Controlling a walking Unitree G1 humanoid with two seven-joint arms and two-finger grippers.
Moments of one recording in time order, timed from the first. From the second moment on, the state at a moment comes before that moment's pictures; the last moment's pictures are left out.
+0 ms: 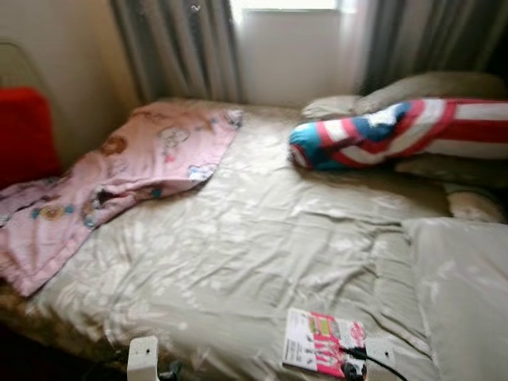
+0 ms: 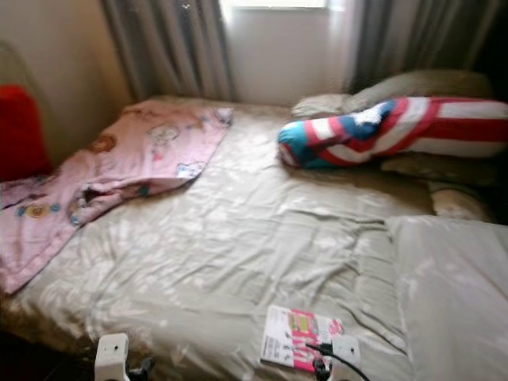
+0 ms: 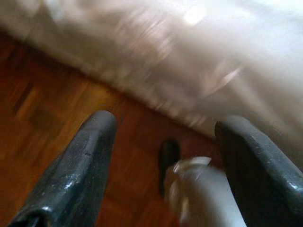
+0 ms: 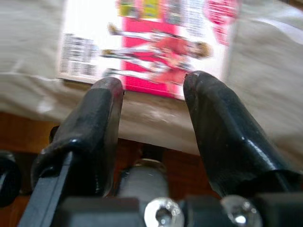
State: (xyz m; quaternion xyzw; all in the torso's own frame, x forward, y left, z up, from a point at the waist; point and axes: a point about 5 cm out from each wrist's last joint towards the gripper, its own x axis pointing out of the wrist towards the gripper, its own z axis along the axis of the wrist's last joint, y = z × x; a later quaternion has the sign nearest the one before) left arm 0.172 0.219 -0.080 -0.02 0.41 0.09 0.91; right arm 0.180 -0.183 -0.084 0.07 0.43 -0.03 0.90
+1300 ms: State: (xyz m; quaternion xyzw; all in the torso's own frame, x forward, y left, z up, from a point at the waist) left arm 0.170 0.230 -0.079 -0.01 0.42 0.08 0.90; right arm 0.174 -0.190 -0.087 0.09 0.44 -0.06 0.89
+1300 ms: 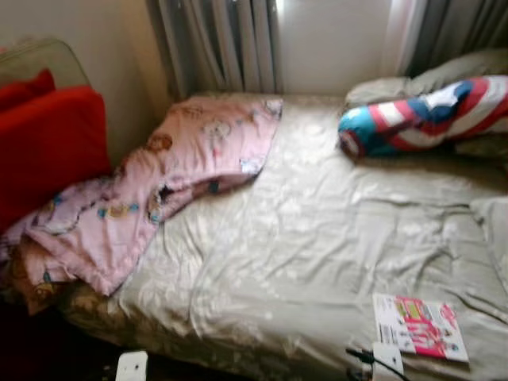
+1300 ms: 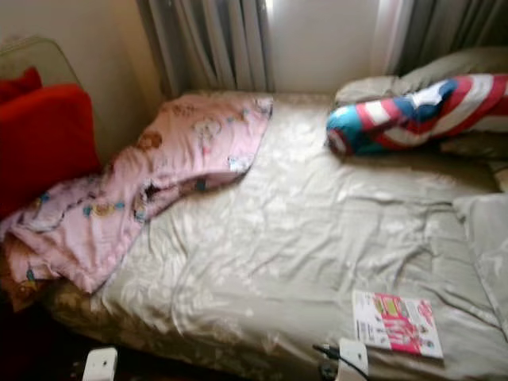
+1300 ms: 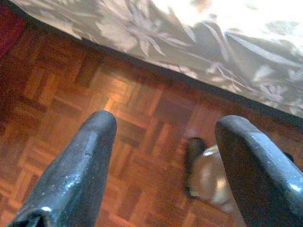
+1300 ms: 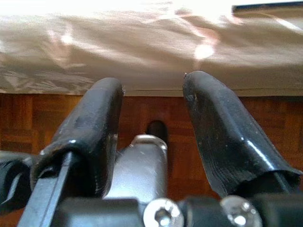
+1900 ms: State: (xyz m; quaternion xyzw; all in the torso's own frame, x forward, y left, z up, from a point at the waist) left arm 0.174 0.228 -0.078 -0.02 0.41 0.08 0.91; right arm 0.174 -0.192 -0.086 0.08 0.44 -0.06 0.89
